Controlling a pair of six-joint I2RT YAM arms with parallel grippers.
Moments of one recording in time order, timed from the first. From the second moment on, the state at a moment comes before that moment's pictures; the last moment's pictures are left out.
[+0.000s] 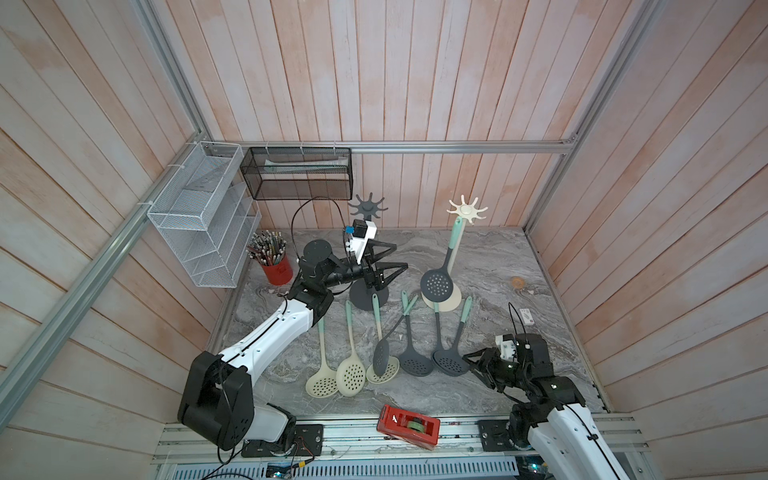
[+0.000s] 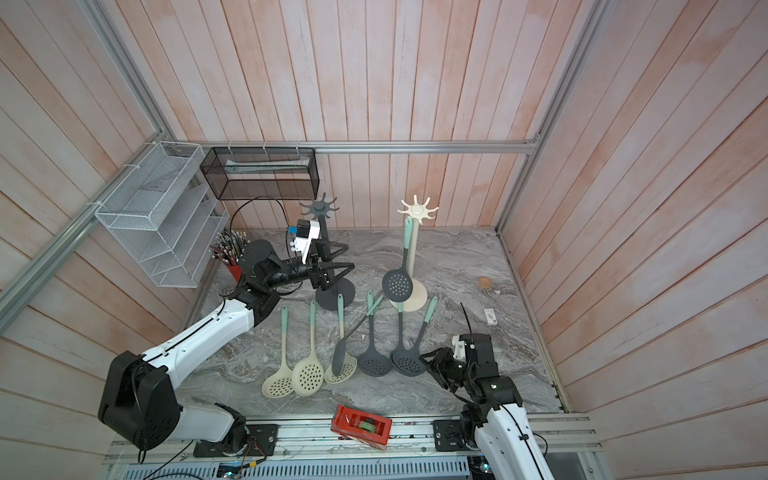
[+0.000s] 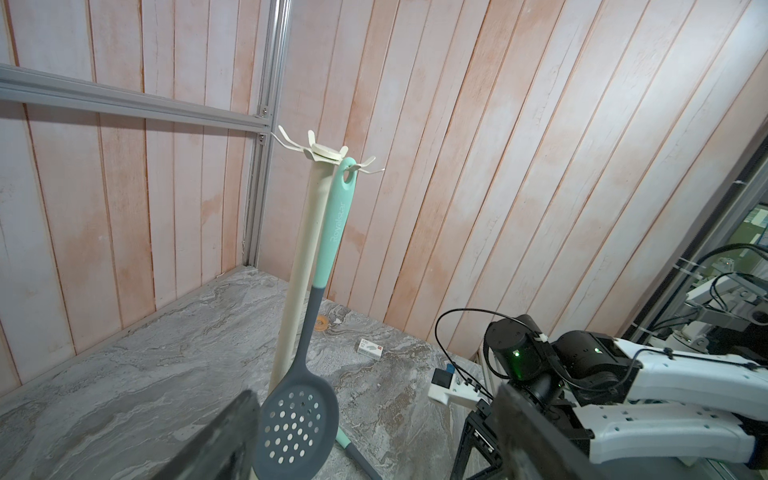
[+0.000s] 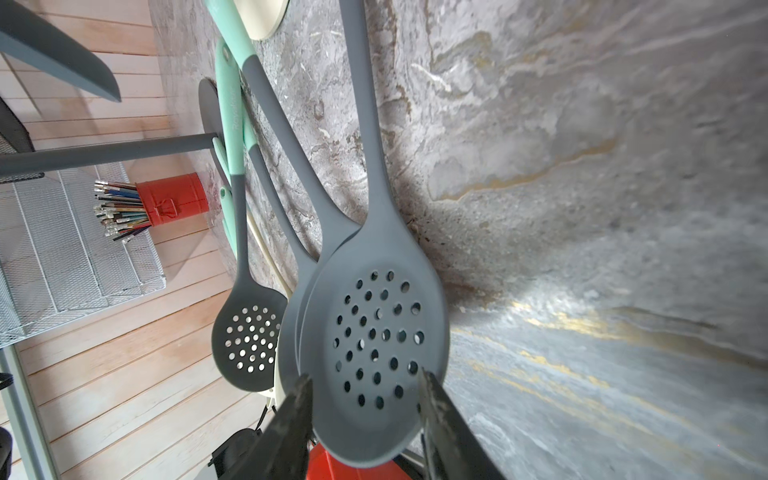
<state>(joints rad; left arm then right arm) -0.44 1.42 1.04 0.51 0.88 -0.34 0.14 0.49 0.30 -0.70 -0.56 1.03</state>
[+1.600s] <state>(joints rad) -0.43 1.45 1.03 0.56 0.89 -0.37 0.22 0.68 0.24 -0.43 -0.64 1.07</state>
